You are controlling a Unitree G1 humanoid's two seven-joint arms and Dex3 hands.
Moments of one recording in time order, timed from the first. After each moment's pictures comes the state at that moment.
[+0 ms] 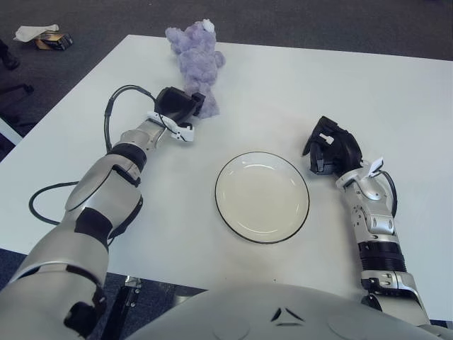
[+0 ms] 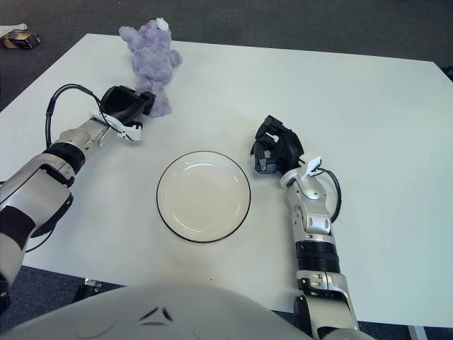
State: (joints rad) left arm -0.93 0.42 -0.73 1.25 0.96 -0.37 0.63; right arm -0.10 -0.17 -0.12 0.10 0.22 0.00 0.29
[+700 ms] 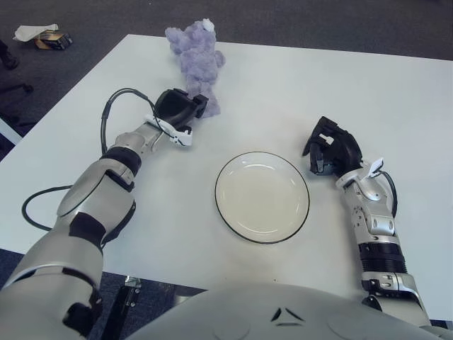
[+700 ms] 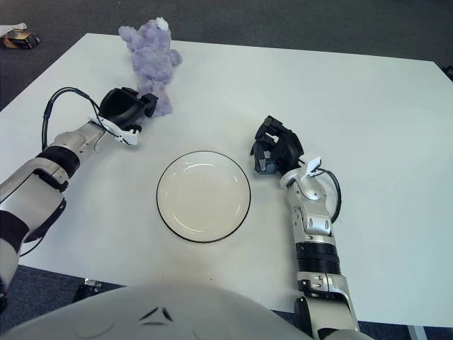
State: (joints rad) left arm -0.87 0.47 -0.73 1.15 0.95 -0.51 0.77; right arm -0.09 -0.17 -0.11 0.08 0.21 0.03 0.27
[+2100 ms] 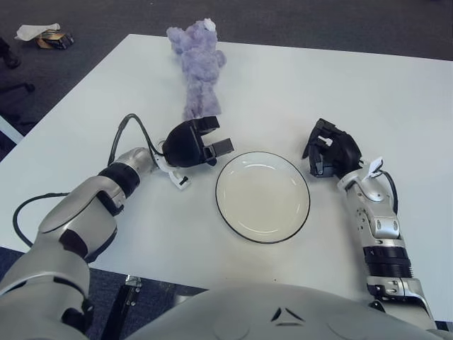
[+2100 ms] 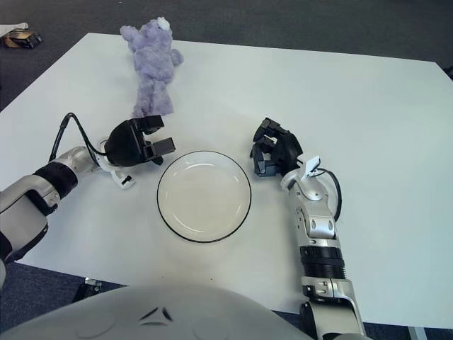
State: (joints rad) left arm -0.76 0.56 -0.90 0.82 1.42 -0.53 1.61; right arm -0.07 -0.21 -0.07 0.01 0.19 0.11 0.25
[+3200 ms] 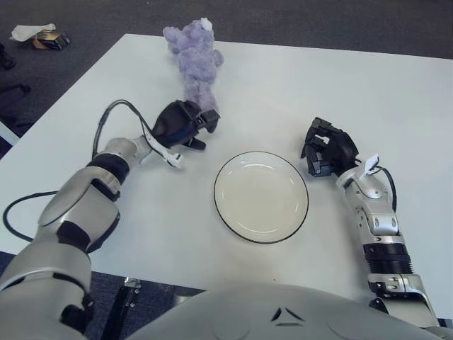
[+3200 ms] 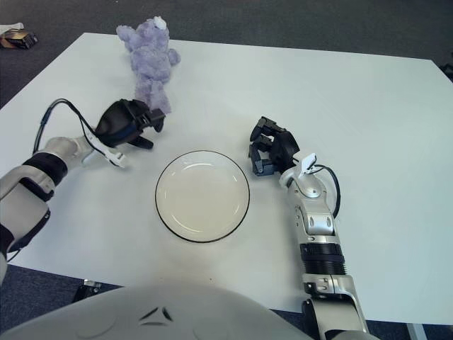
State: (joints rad) left arm -0.84 0.58 -0.73 1.04 1.03 -0.80 1.04; right arm -0.09 -0.23 -0.04 0.04 0.16 0.09 0.25
